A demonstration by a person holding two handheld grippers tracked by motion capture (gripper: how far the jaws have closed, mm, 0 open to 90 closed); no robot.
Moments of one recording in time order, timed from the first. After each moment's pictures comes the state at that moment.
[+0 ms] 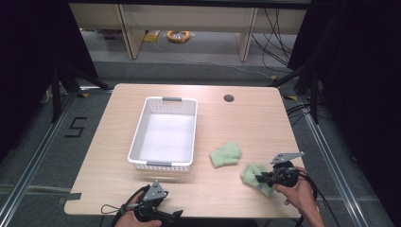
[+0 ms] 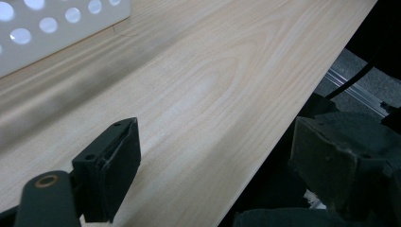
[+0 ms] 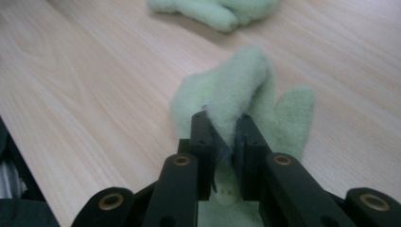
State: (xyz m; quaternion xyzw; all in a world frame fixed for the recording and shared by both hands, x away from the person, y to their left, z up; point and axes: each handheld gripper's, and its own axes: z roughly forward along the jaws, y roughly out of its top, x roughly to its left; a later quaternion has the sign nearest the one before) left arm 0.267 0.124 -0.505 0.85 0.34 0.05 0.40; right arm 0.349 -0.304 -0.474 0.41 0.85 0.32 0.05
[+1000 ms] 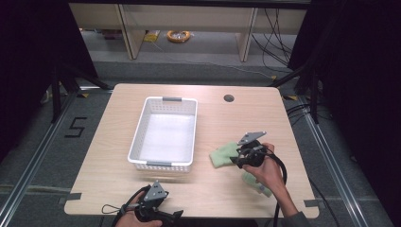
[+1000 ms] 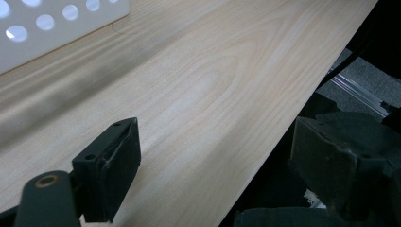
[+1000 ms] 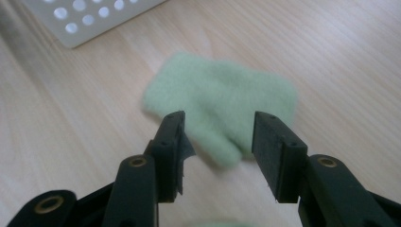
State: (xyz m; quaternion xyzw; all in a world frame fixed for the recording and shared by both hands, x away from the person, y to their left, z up) left arm 0.268 0.123 -0.506 0.85 0.34 0.05 0.40; right arm 0.403 -0.211 -0.448 0.34 0.89 0.29 0.13
